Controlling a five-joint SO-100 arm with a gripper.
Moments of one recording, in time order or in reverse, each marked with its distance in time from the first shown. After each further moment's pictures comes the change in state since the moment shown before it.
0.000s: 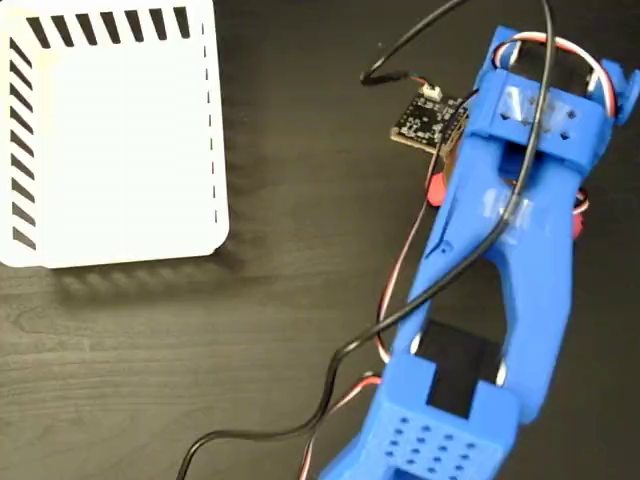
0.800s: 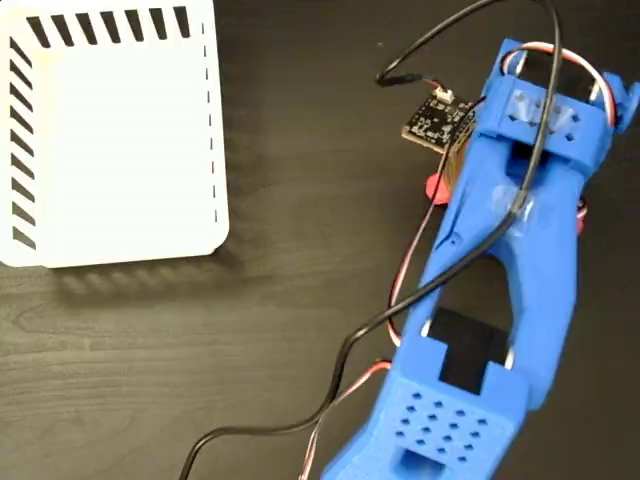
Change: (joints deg) arm 1.1 -4.7 -0.1 -5.9 3.8
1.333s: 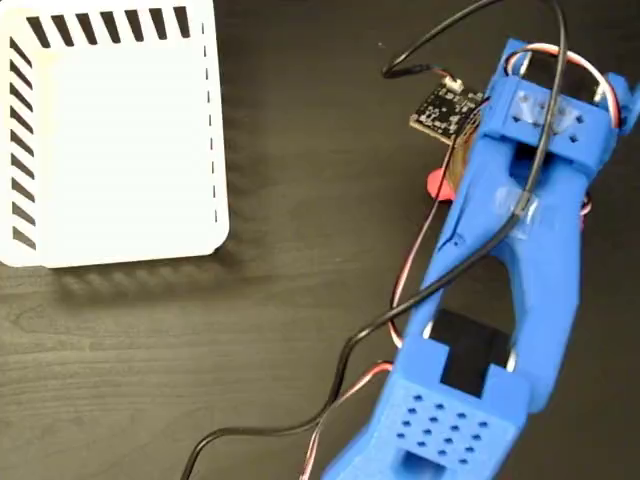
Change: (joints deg) arm 0.2 0.0 0.0 -3.3 1.1
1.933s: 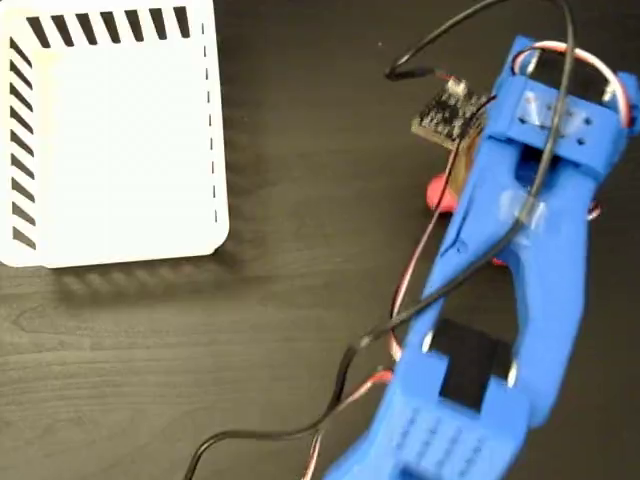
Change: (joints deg) arm 0.4 7.3 0.0 6.1 -1.1
